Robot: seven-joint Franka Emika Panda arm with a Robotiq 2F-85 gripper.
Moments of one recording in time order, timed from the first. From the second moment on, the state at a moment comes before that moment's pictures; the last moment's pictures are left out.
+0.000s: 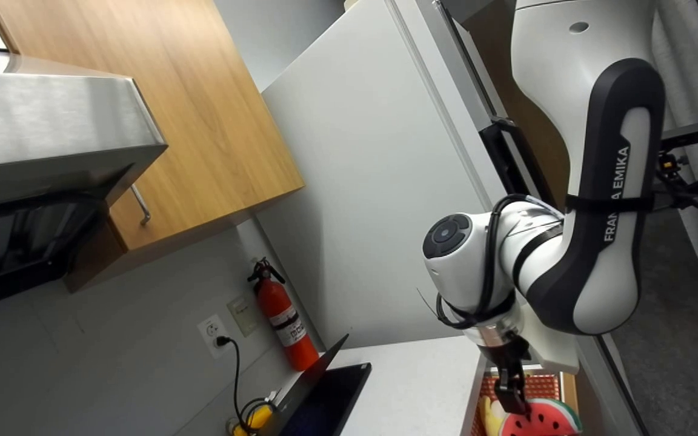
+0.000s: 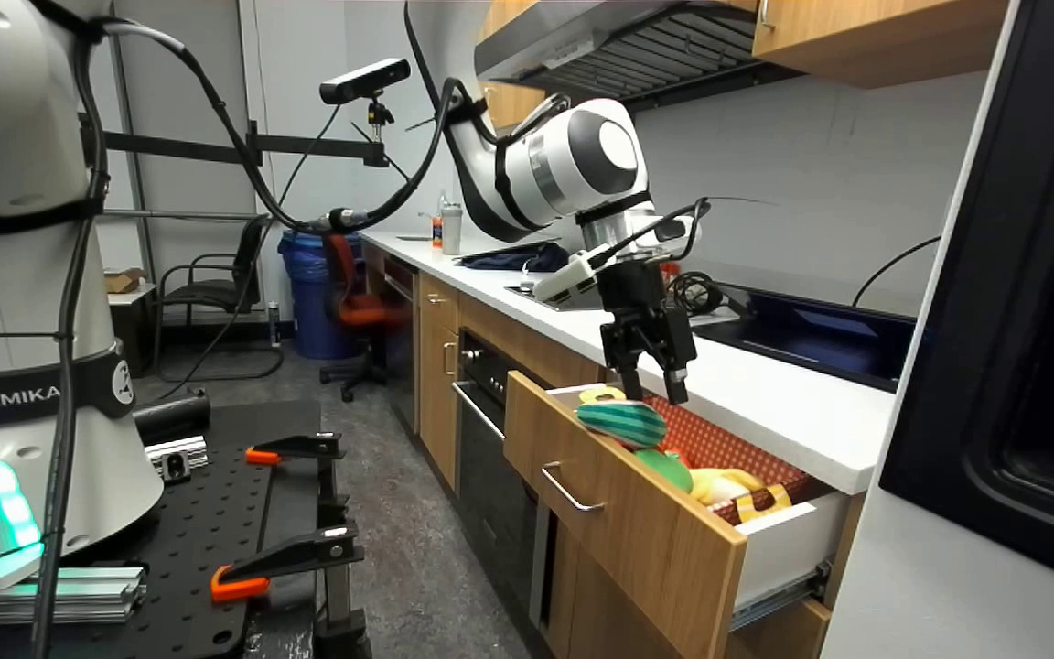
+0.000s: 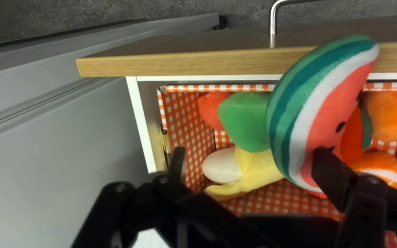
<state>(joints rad) 0.33 0.38 -0.32 -2.24 -0.60 2.67 0.56</state>
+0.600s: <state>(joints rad) 0.31 0.34 -0.24 -2.23 -0.59 2.67 0.56</state>
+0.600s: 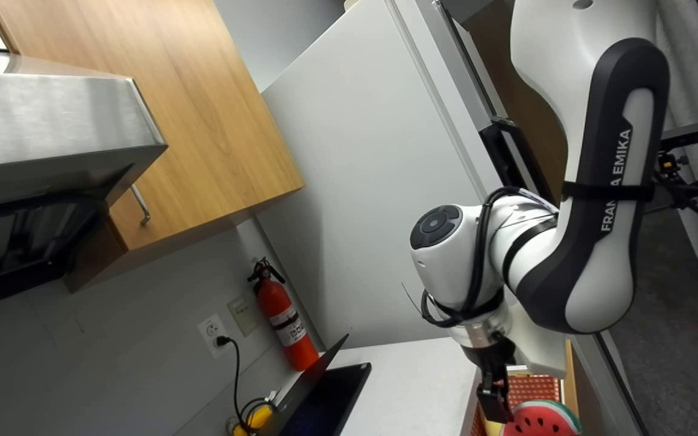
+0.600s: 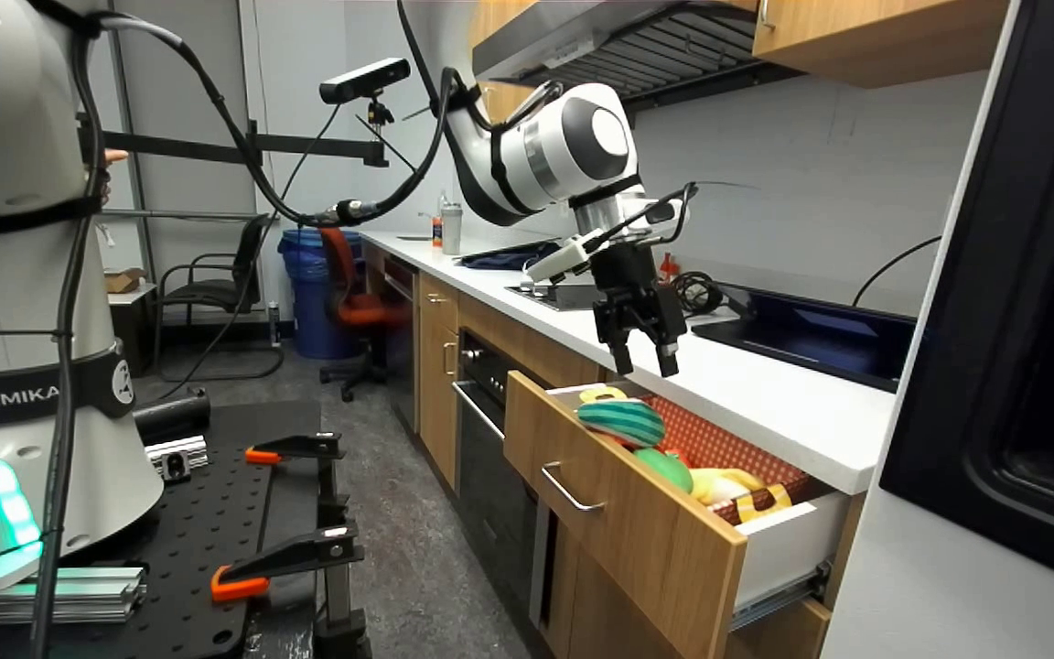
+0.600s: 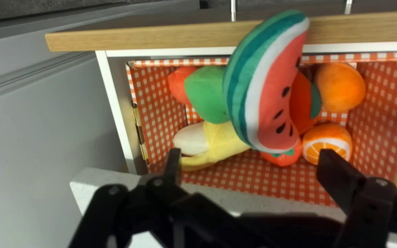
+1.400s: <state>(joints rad) 0.27 0.30 -0.22 -2.22 -0.59 2.67 0.61</state>
